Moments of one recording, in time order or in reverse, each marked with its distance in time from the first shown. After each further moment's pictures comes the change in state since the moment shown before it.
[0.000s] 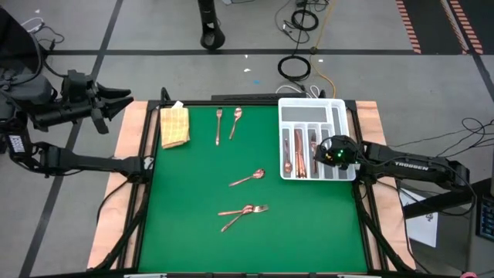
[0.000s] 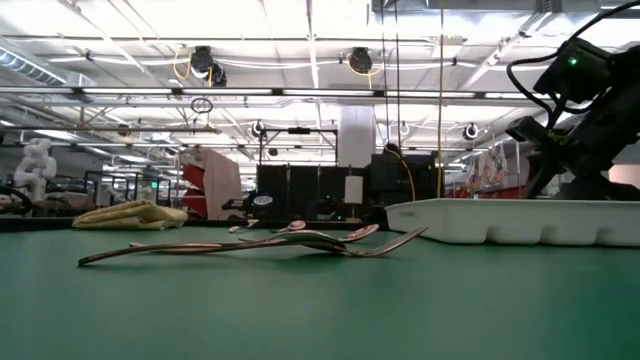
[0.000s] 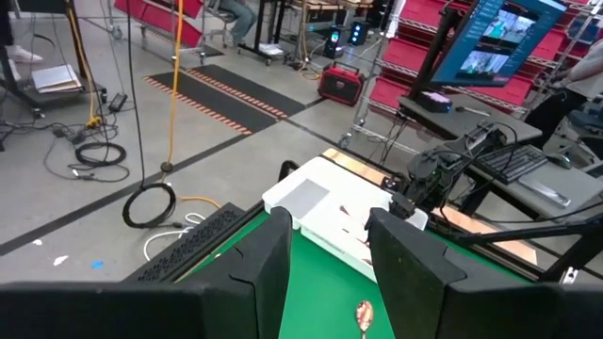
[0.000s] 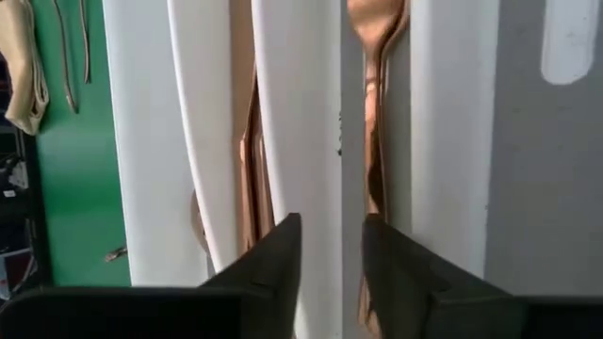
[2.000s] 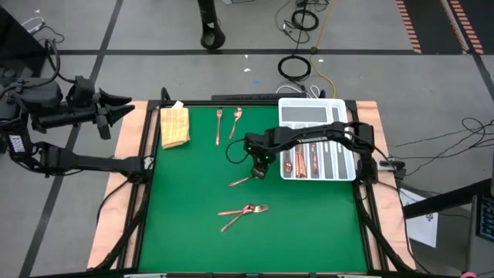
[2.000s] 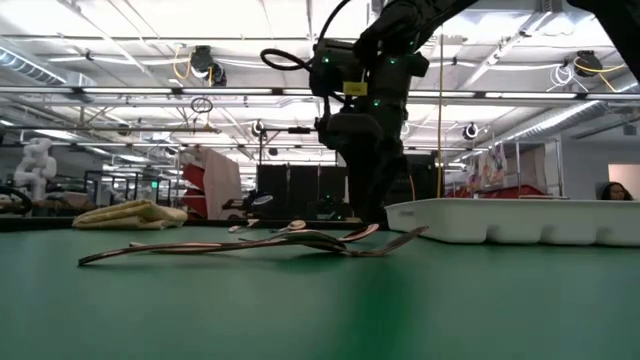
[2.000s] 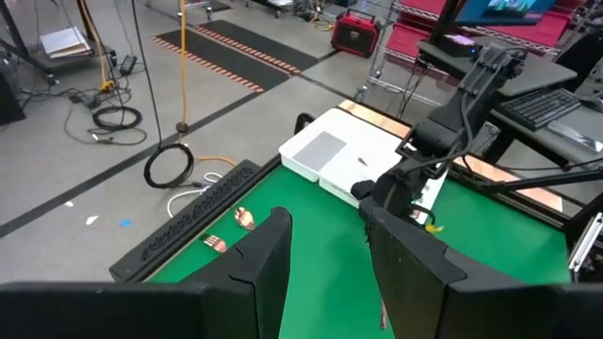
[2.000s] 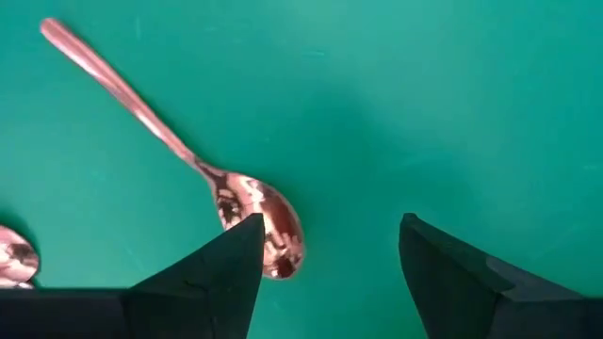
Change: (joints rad) left arm 0.000 0.000 0.000 -0.144 0.005 0.016; right arm 0.225 1.450 1.252 -0.289 -0.062 -0.998
